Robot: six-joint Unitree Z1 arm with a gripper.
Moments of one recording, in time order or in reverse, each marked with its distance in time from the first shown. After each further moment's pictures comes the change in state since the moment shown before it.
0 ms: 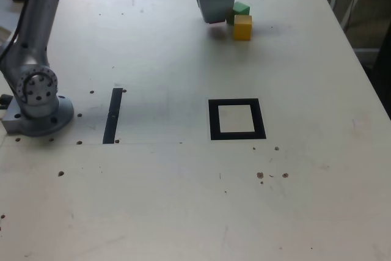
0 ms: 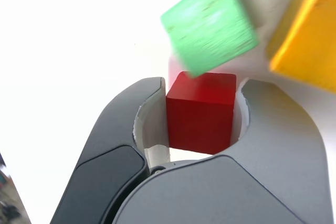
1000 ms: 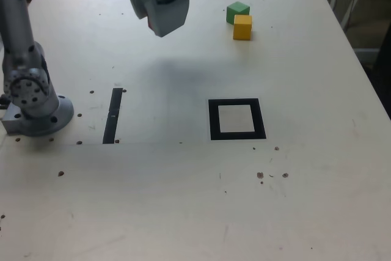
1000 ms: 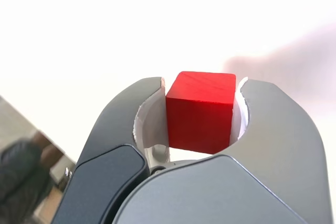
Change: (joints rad) arm -0.364 -0.407 0.358 0.347 0.159 -0.897
